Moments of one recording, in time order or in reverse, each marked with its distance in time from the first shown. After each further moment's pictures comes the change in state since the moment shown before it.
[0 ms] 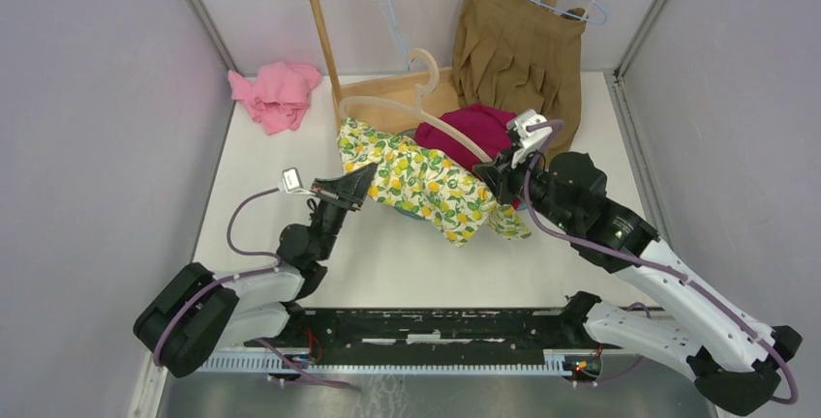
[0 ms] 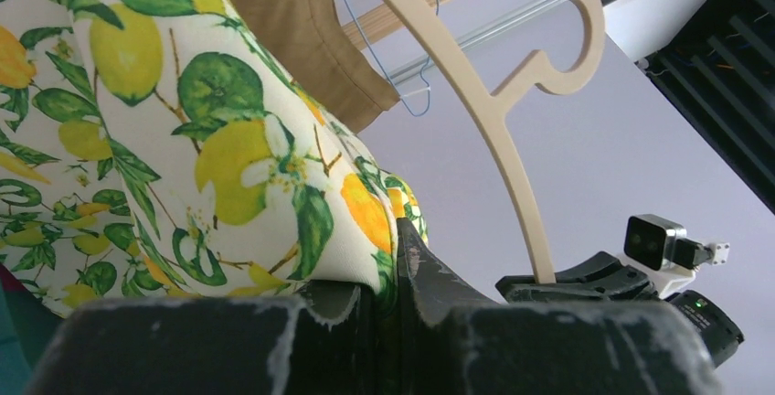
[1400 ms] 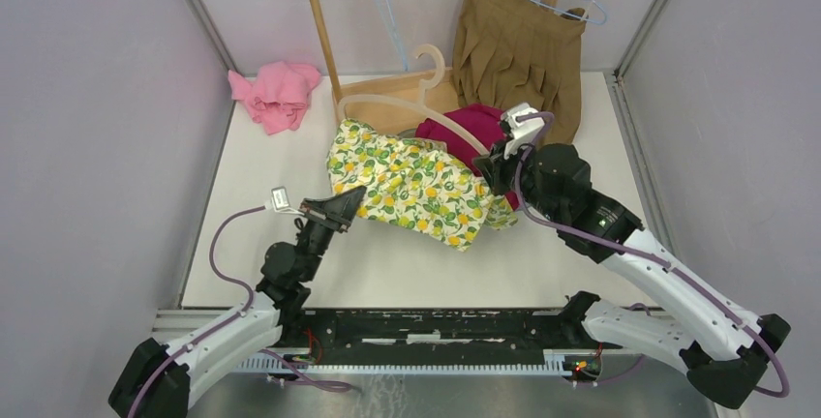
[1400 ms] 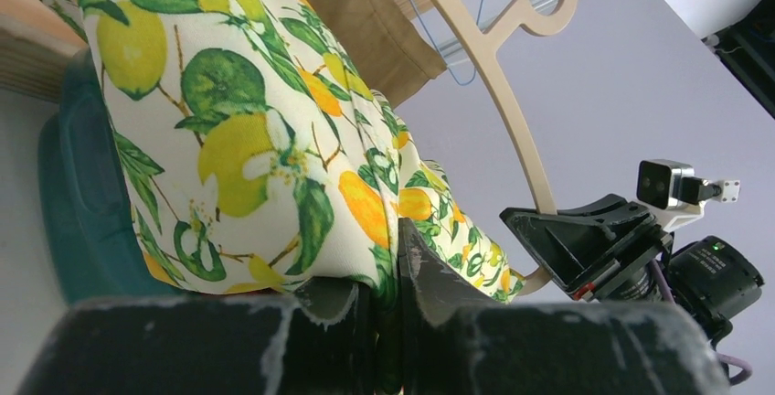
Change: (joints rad) left arm 0.000 -0.533 -0.116 -0.520 -0.007 0.045; right arm -0.026 0.076 -0.008 0.040 0.063 0.008
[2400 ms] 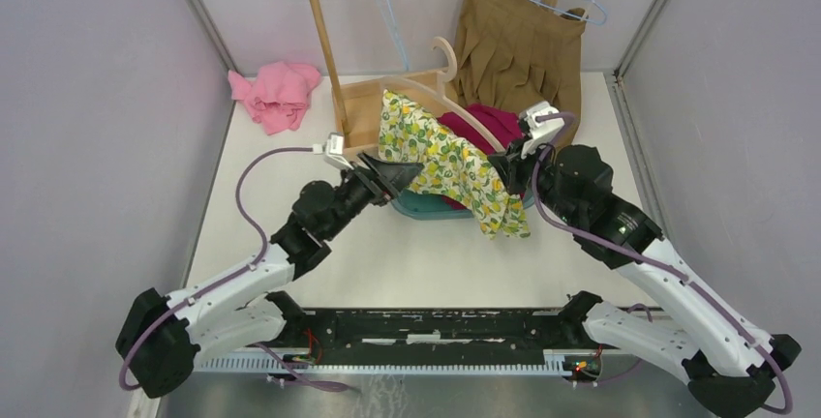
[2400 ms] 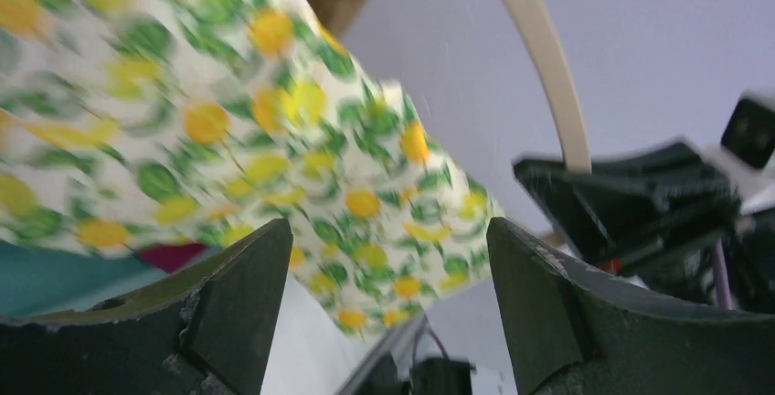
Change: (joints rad) left arm -0.053 0.314 0.495 -0.407 0.198 0.080; right arm -0.053 -0.083 0.011 -0.067 -0.017 -0.023
